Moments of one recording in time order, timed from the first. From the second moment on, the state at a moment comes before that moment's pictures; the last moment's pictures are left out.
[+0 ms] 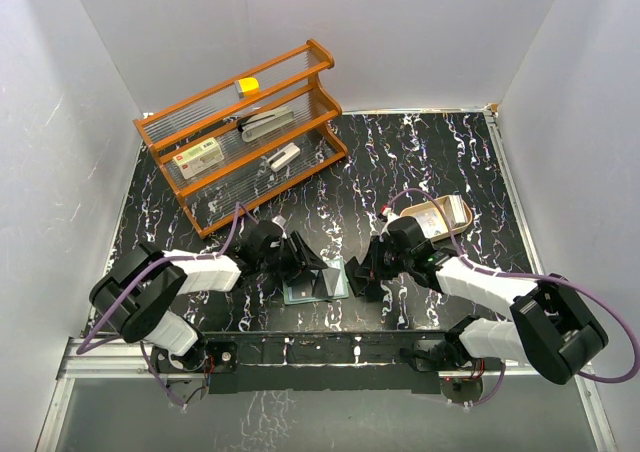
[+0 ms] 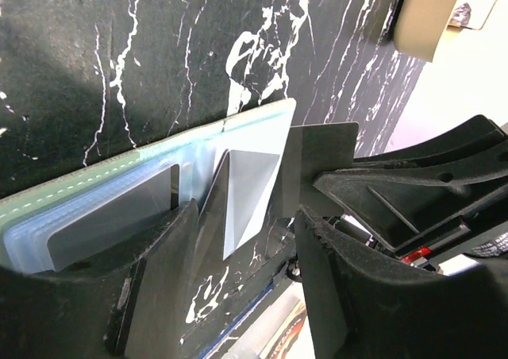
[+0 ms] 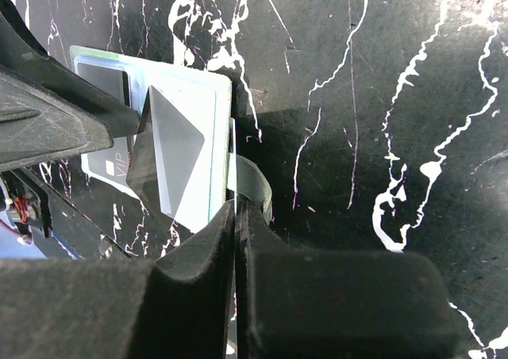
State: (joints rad) left arm -0.72 1.49 0.46 0.32 0.30 -1.24; right arm 0.58 1.21 0.44 -0.02 -0.29 0.64
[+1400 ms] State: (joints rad) left arm -0.73 1.43 0.51 0.10 0.31 -1.16; right arm 0.59 1.20 0.46 -0.14 -0.42 0.69
